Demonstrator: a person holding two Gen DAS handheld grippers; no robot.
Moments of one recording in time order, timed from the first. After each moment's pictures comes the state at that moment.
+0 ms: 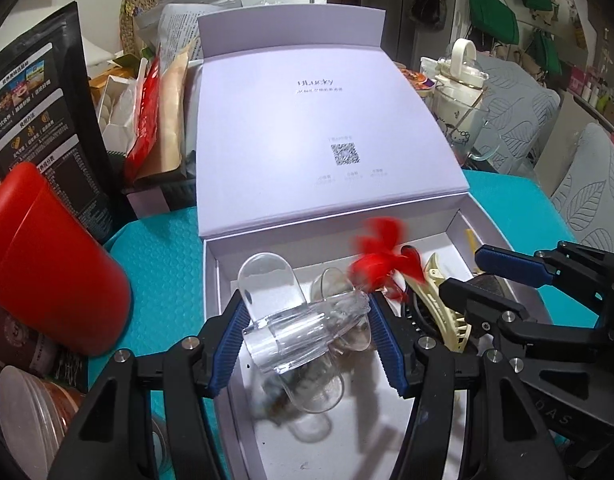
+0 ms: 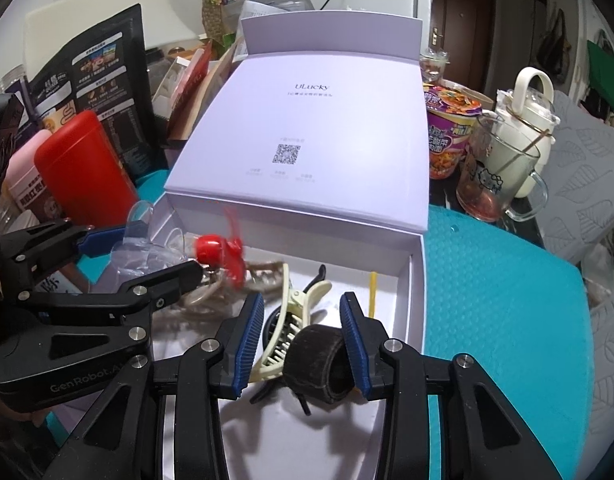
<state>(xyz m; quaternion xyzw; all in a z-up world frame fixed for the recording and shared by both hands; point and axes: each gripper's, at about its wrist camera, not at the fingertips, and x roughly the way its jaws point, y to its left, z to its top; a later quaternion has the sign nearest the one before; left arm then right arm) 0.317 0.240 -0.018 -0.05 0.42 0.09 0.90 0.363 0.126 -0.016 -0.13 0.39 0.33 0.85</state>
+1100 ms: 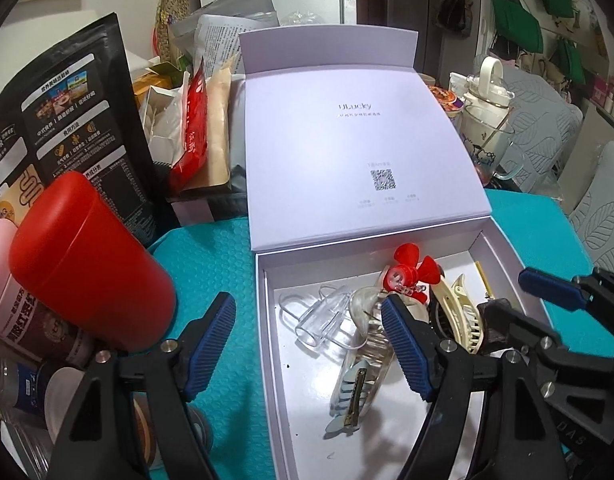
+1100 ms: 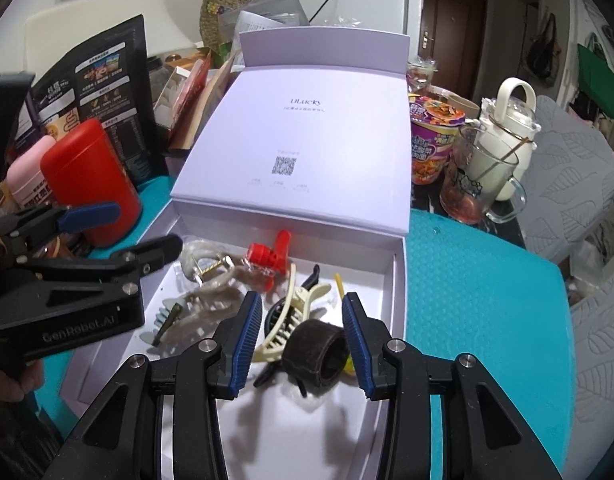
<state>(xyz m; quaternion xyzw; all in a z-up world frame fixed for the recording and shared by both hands) 0.309 0.251 0.004 -0.04 0.41 0.14 0.90 0.345 0.119 0.003 -0.13 0.38 0.32 0.86</state>
